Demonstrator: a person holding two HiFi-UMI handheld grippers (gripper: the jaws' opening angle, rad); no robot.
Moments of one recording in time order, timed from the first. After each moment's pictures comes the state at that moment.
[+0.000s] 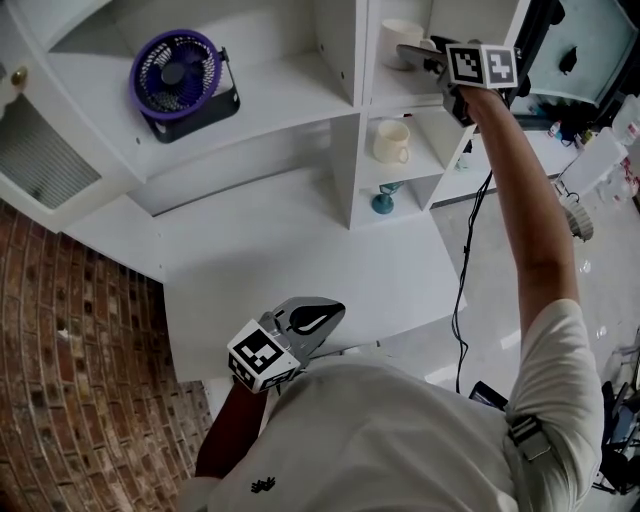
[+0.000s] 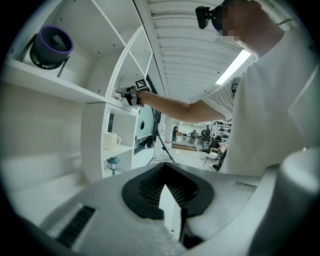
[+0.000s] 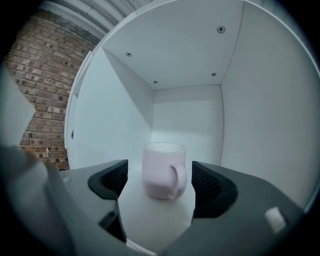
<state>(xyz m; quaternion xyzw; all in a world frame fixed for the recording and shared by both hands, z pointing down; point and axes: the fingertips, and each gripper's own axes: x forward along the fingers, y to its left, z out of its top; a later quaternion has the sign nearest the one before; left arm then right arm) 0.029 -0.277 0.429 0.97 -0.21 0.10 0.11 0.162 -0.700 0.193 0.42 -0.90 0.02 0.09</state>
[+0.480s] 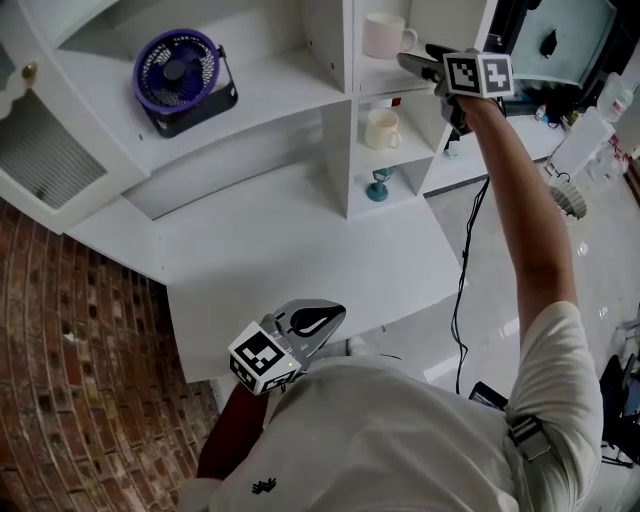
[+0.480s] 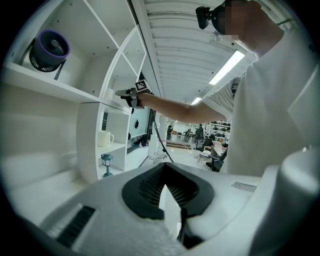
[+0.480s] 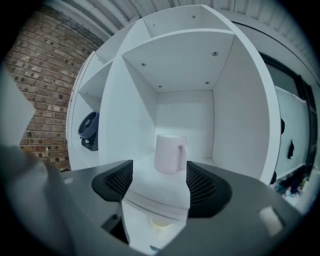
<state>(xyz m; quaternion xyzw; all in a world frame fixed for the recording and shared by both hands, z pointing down) 0.016 -0.230 0.432 0.97 -0.18 0.11 0.11 0.178 -0.640 0.209 0.45 -0.89 0.03 0.09</state>
